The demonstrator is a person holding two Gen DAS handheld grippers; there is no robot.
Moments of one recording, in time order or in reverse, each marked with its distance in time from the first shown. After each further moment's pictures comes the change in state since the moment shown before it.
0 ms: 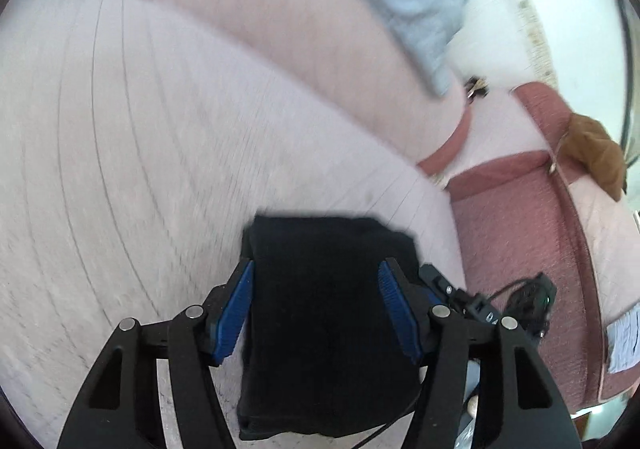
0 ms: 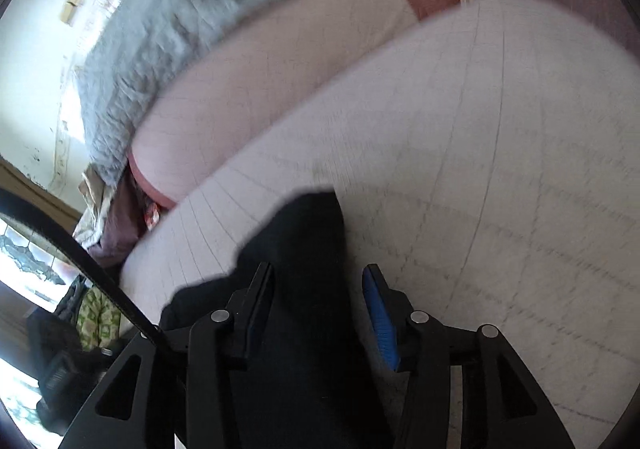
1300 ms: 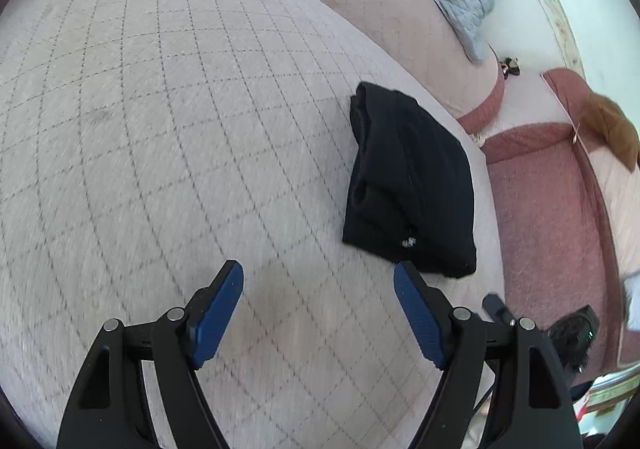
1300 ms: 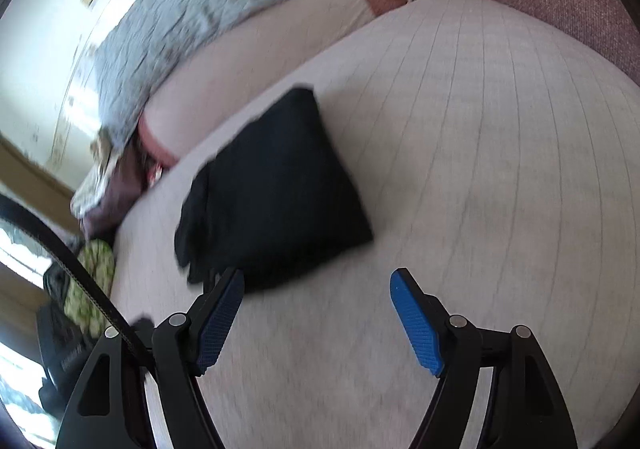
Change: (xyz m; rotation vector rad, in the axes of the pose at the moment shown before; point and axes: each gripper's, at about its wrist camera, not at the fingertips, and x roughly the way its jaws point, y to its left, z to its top) left arm -0.085 0.060 -0.124 -0.084 0.084 0.144; right arm -0.129 0.011 -0.146 0.004 0.032 -0.091
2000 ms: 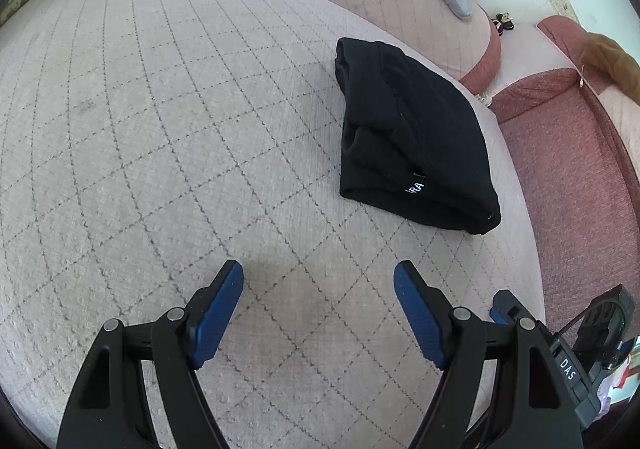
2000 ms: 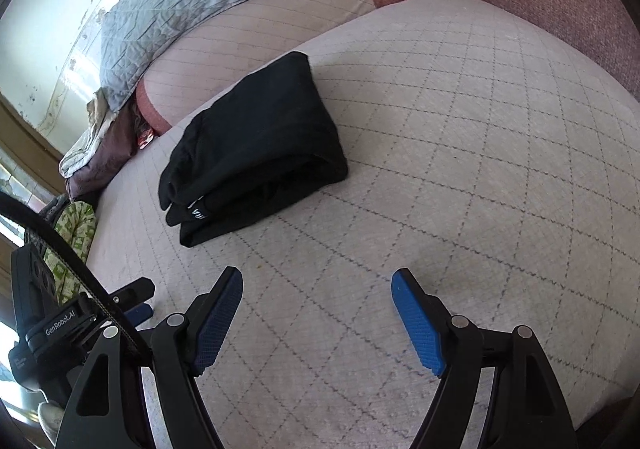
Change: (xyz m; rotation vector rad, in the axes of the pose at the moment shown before) left arm 0.016 -0.022 -0.027 0.138 0.013 0.096; right arm -0.009 -0.010 -0.036 -0.073 0.005 -0.075
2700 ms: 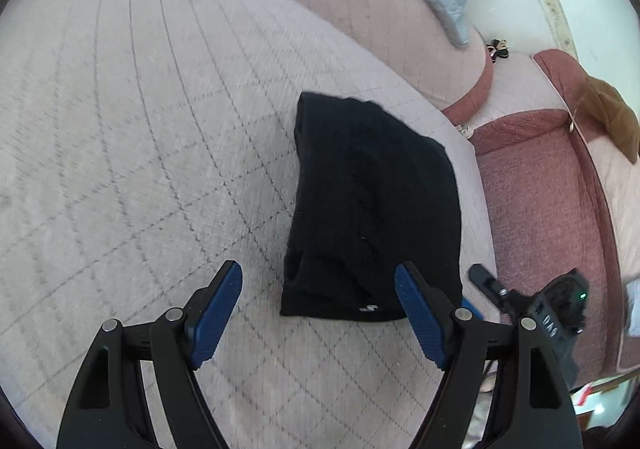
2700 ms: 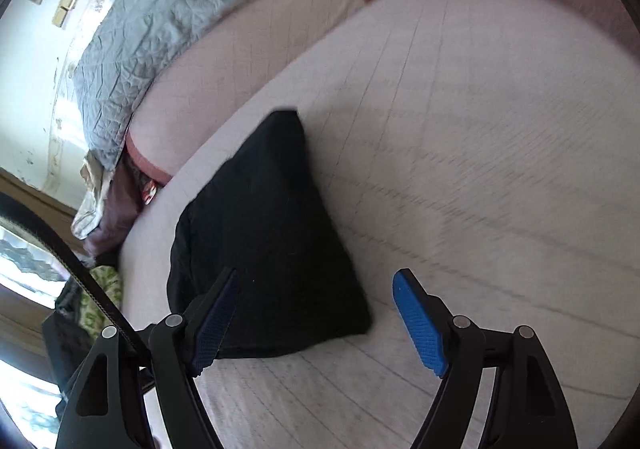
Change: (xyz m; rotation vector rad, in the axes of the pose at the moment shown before) left arm 0.040 -0.004 0.090 -0.095 0.047 -0.154; right arm 0.060 -0.015 0.110 0.169 0.070 0.122
